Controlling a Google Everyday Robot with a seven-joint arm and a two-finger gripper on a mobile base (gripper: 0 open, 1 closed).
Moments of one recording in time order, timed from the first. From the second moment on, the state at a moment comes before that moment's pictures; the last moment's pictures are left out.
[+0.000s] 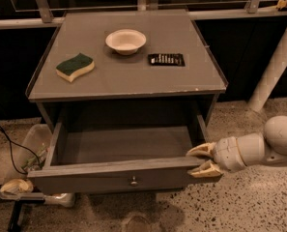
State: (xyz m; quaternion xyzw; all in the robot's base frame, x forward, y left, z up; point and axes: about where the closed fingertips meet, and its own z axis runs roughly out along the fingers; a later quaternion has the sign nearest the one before) arm 0.464 -0.181 0.638 -0.63 0.65 0.24 0.35
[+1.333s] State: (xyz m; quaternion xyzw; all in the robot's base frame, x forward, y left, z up) arm 0.452 -0.180 0.638 -0.64 0.63 0.25 0.36
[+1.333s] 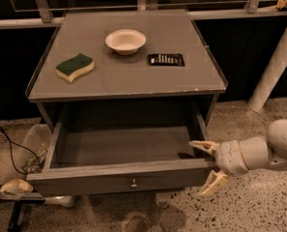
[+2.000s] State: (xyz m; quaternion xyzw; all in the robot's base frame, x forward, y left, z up) arm 0.428 -0.185 0.637 -0.65 0.62 0.25 0.36
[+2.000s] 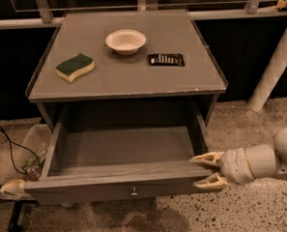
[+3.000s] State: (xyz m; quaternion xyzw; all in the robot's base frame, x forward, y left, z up) arm 0.400 -0.182 0.642 -0.67 0.60 0.25 0.36
